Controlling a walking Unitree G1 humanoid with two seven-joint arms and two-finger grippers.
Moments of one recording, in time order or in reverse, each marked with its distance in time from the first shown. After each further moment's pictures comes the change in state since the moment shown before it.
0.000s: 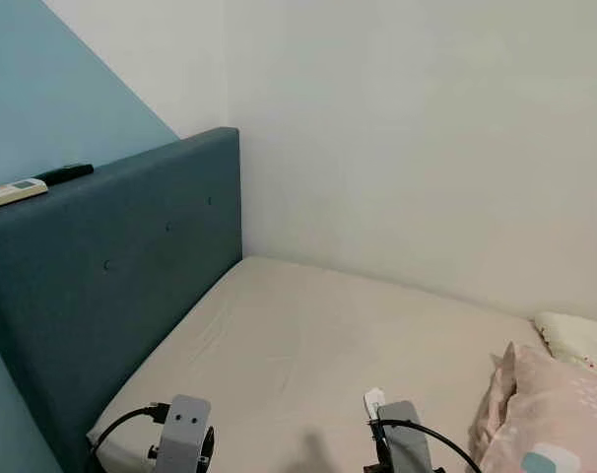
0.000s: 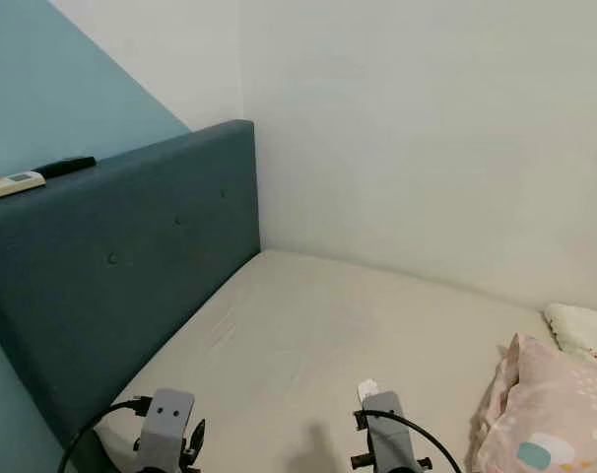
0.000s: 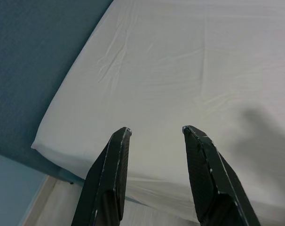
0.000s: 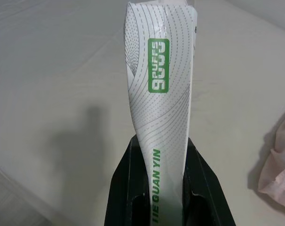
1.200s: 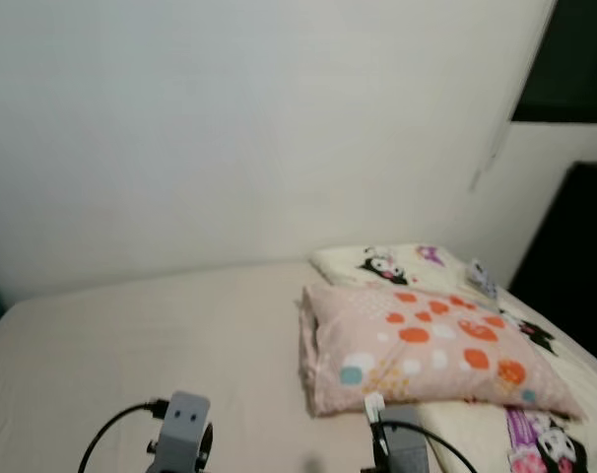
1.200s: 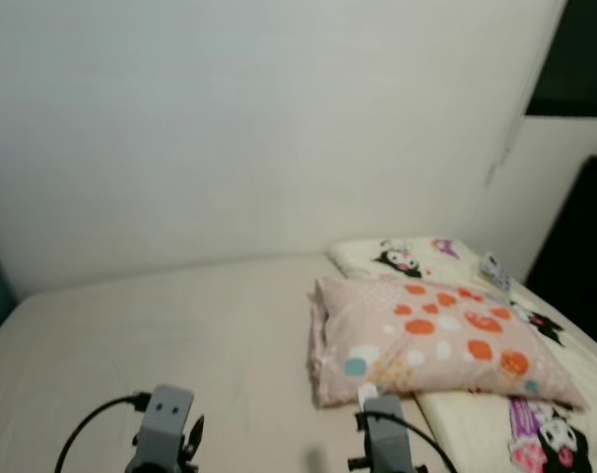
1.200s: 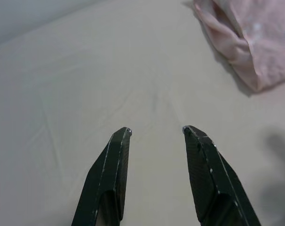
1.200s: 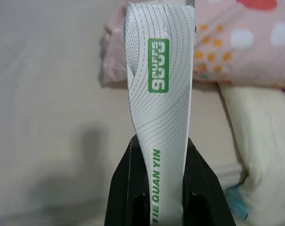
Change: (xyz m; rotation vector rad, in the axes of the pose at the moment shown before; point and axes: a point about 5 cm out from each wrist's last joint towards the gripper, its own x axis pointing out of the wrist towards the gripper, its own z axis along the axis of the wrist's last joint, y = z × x) left arm 0.002 0.002 0.004 0.019 -0.025 -0.015; right arm 0.001 0.006 -0.001 0.069 0.005 0.006
